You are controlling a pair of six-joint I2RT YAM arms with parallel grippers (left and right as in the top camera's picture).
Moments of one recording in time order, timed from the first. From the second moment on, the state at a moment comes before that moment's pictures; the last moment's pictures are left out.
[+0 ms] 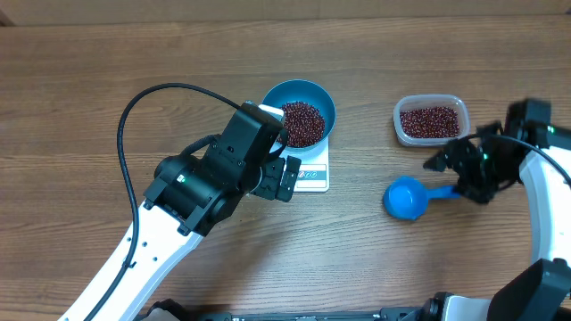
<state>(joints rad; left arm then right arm) -0.64 1.32 1.41 -1.09 -0.11 -0.30 -0.29 1.51 1.21 -1.19 -0.38 0.26</state>
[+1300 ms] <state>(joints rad) -0.64 1.32 1.41 -1.09 -0.11 -0.30 -0.02 1.51 1.36 -1.02 -0.32 0.07</state>
